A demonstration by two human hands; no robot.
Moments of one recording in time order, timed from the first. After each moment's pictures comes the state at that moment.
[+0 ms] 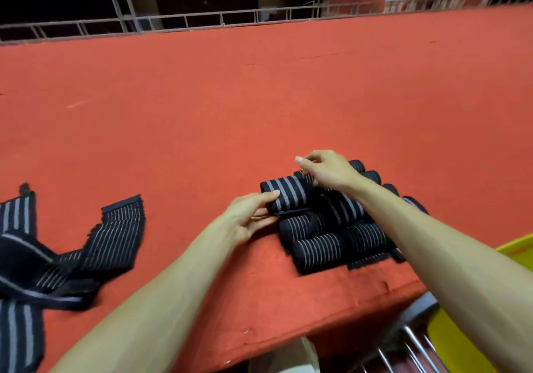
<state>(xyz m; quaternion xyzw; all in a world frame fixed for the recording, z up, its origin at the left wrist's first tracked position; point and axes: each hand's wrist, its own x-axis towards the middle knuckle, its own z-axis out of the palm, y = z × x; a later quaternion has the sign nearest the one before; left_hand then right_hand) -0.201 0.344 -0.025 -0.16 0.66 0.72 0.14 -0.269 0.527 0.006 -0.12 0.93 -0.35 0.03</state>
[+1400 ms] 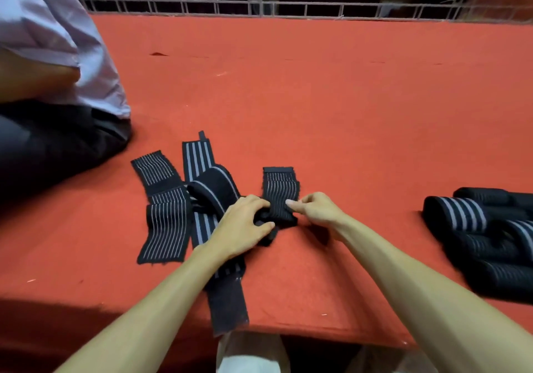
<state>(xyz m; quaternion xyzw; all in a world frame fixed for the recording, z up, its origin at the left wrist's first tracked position) -0.041 0.067 -0.067 -0.06 0.95 0.29 -0.10 -0.164 0.221 -0.058 -0.18 0.87 -0.39 0.23</state>
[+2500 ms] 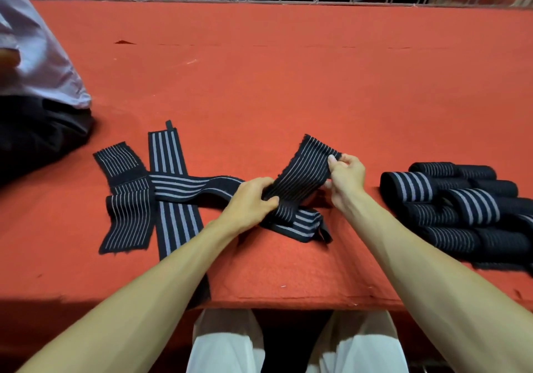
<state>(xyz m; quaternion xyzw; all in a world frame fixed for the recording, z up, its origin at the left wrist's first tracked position) -0.078 0.139 -0.053 -0.02 0.92 0.37 -0.10 -0.194 0.296 -0.042 0.10 0.63 -0.77 0.03</state>
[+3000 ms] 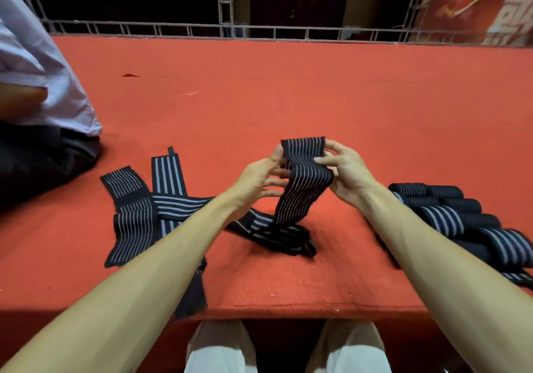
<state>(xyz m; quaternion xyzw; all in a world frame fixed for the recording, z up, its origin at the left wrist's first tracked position) -0.077 0.172 0.044 -0.05 0.70 0.71 -0.03 -0.162 0.336 0.057 -0.14 0.55 -0.80 0.20</state>
